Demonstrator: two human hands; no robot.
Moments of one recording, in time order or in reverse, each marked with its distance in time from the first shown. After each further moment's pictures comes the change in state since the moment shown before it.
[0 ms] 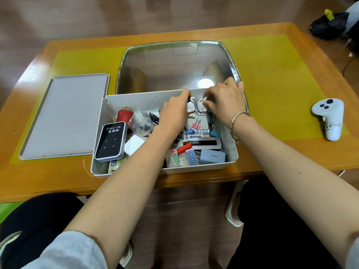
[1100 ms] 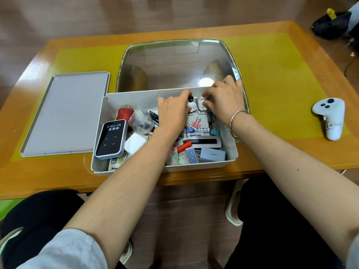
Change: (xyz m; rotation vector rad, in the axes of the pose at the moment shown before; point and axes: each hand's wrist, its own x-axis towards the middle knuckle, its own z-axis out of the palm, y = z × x) left_hand -0.006 0.000 0.006 0.131 0.193 0.081; right_hand 0.002 -0.003 0.000 -0.064 -0.066 -0.032
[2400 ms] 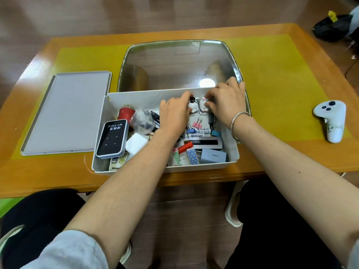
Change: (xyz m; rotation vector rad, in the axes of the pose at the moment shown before) left_hand -0.003 -0.002 0.002 -0.071 -0.026 -0.030; right_hand -0.002 -0.002 0.000 -0.016 -0.004 0.038
